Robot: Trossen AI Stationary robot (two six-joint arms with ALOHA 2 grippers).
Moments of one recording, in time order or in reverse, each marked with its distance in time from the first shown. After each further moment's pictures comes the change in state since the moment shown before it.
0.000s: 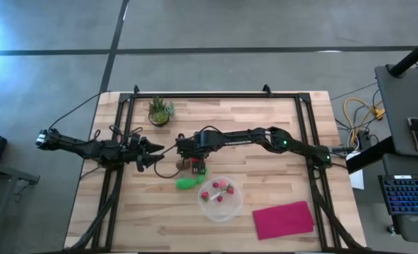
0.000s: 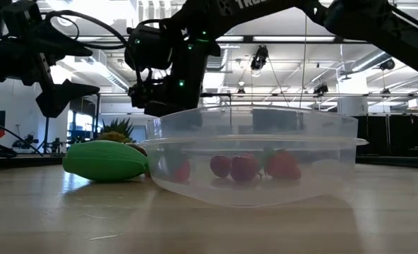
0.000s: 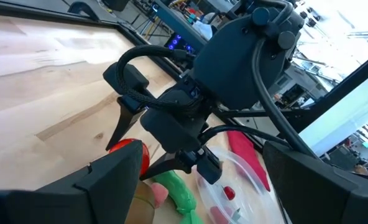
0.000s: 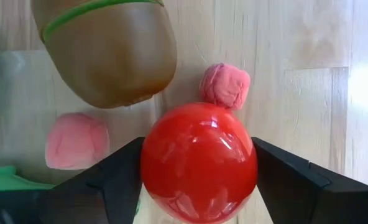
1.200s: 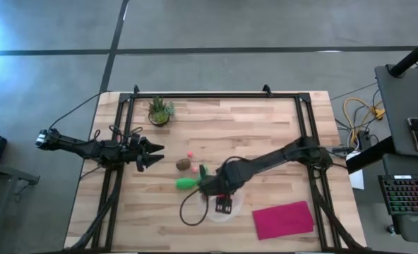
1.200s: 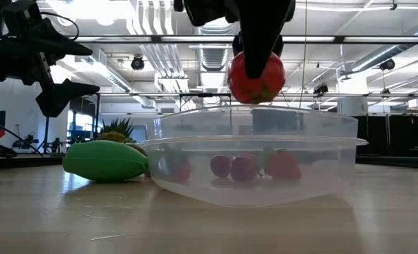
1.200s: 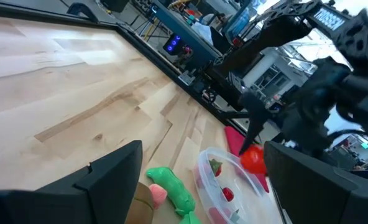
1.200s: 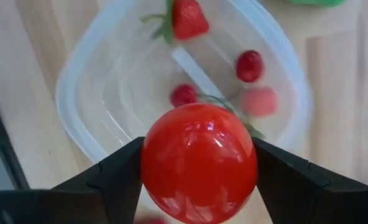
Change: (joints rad) left arm 0.000 -0.001 0.000 0.001 0.000 0.000; right arm 0.331 -0.350 -0.283 -0.174 -0.138 0.501
